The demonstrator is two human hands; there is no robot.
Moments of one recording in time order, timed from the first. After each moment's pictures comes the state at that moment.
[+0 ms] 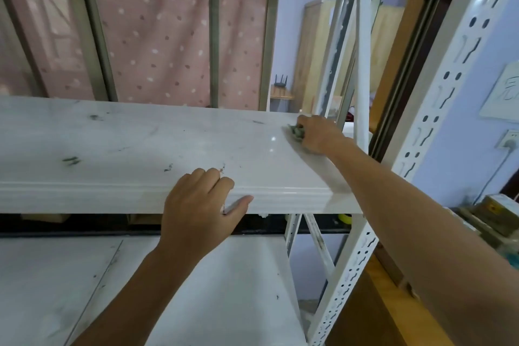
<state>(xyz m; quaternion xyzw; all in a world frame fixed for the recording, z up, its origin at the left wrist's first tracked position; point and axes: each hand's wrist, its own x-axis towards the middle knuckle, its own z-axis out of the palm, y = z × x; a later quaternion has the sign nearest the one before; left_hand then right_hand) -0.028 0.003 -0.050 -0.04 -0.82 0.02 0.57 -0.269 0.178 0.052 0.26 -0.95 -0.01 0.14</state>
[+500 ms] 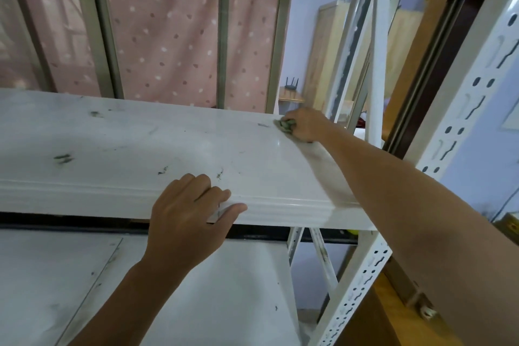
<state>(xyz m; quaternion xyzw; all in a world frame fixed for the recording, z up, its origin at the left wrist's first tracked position) -0.031 -0.001 -0.057 -0.05 -0.80 -0.01 0.60 -0.321 0.136 0.063 0.35 -0.93 0.01 0.11</state>
